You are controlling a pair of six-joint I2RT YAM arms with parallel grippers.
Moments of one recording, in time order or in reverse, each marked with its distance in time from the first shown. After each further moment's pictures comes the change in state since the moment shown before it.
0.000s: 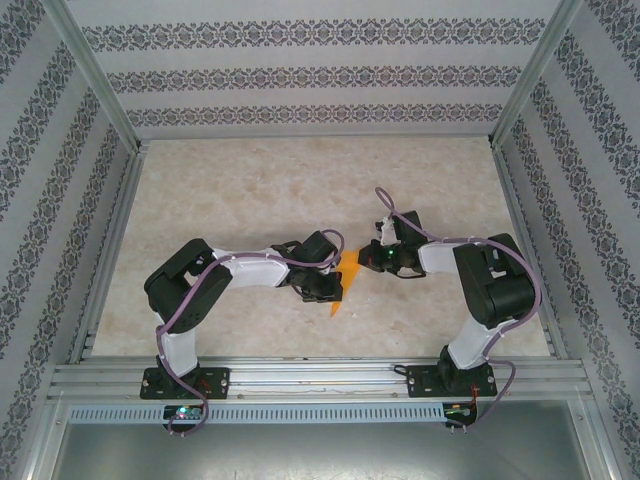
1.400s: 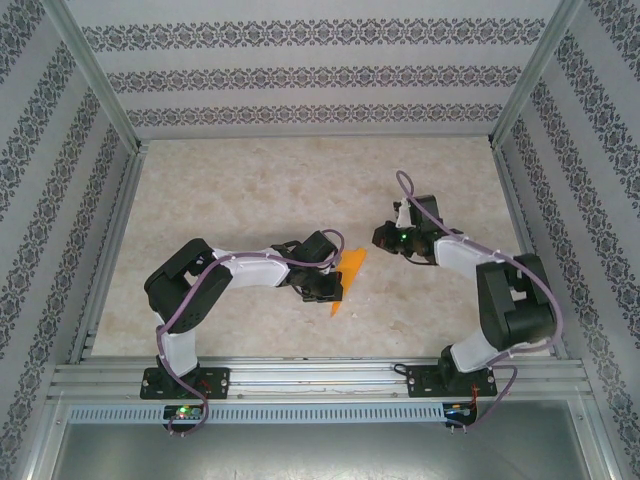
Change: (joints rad) left arm 0.000 0.000 0.000 -0.001 -0.001 0.000; right arm -0.039 -0.193 0.039 -0.127 0.111 0.009
